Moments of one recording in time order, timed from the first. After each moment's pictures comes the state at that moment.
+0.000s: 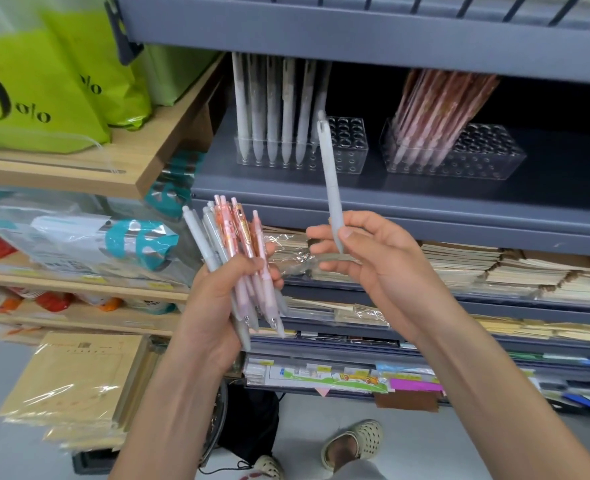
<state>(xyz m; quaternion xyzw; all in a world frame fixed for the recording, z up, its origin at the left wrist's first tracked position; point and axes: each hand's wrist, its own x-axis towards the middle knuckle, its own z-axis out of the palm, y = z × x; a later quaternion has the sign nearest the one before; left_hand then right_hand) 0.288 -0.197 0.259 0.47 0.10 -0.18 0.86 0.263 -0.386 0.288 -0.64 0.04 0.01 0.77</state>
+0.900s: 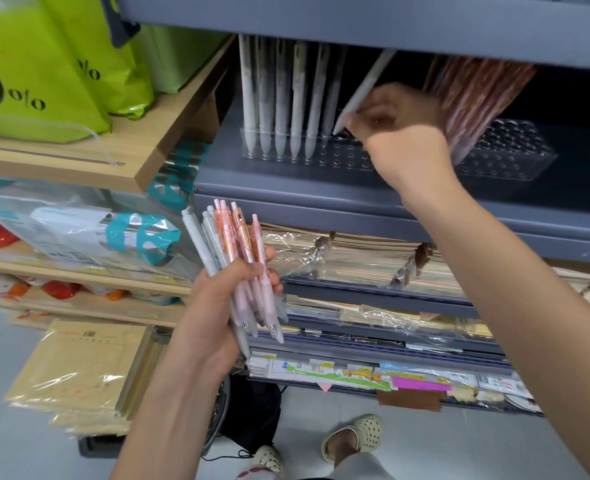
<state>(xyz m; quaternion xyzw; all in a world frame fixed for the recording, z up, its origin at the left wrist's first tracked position) 0.294 -0.195 0.243 0.45 0.11 -0.17 0.87 0.384 -0.409 0.336 -0.85 0.06 -0.24 0.47</state>
